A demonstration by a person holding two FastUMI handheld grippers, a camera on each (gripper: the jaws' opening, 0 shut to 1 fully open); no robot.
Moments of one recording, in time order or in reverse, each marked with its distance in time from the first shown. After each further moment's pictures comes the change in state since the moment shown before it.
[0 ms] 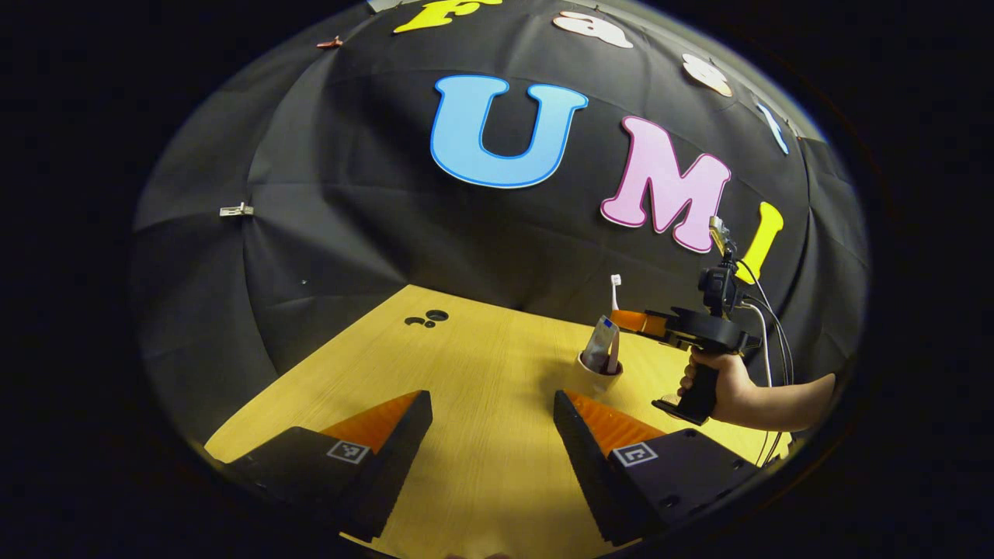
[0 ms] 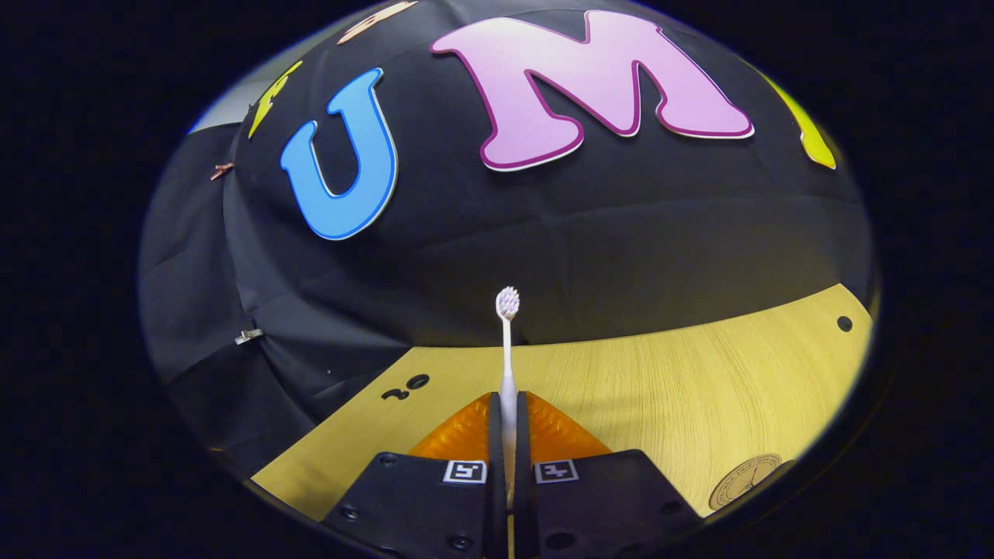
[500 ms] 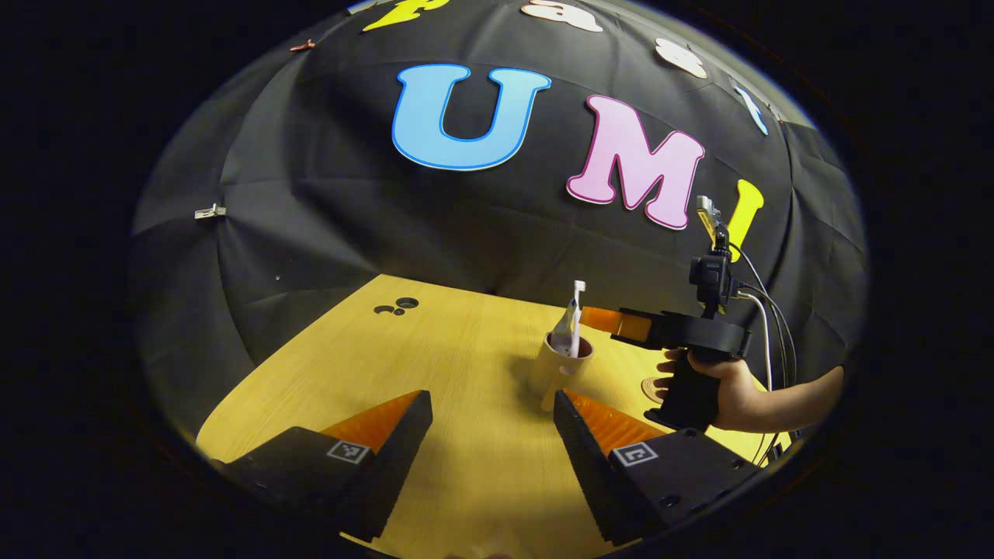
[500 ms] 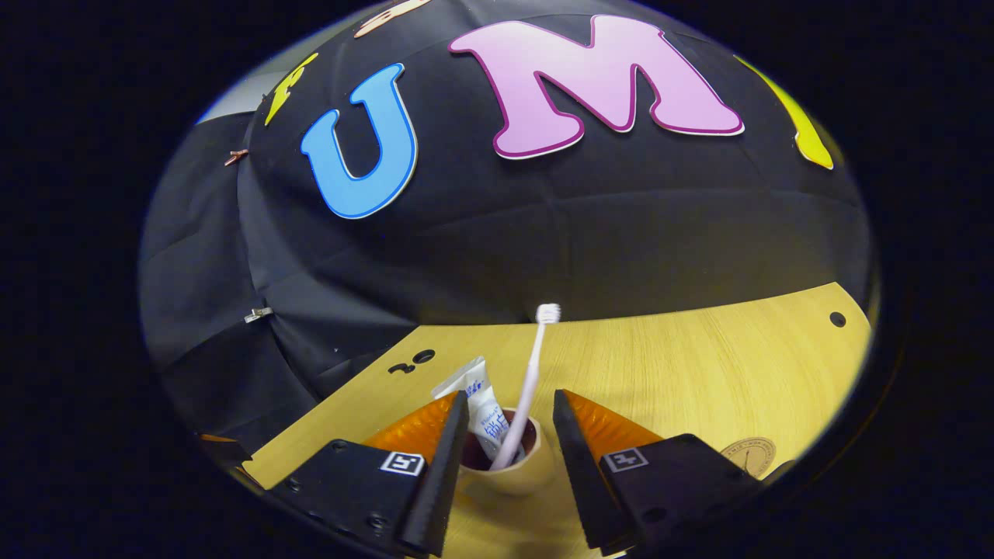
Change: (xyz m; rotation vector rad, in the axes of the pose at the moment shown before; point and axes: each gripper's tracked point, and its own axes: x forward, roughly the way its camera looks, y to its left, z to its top) left arm 0.009 -0.046 -0.017 0.031 0.041 -0.061; right arm -0.051 -0.004 -0.017 -0.030 0.041 0.026
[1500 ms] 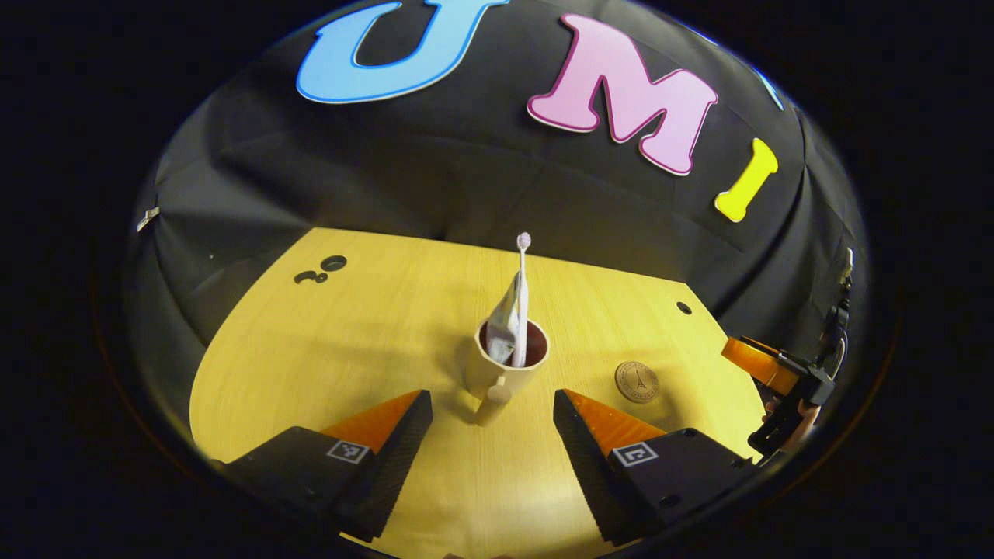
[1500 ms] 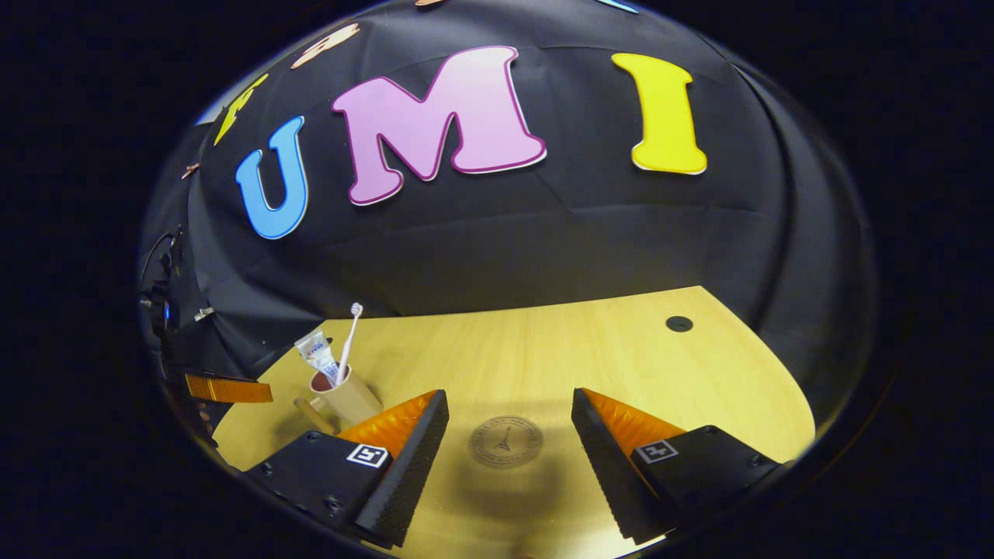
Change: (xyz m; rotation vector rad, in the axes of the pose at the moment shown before) left arm 0.113 -0.081 -0.005 0.022 0.356 -0.089; right arm -0.170 -0.210 0.024 -0.003 0.018 -0.313
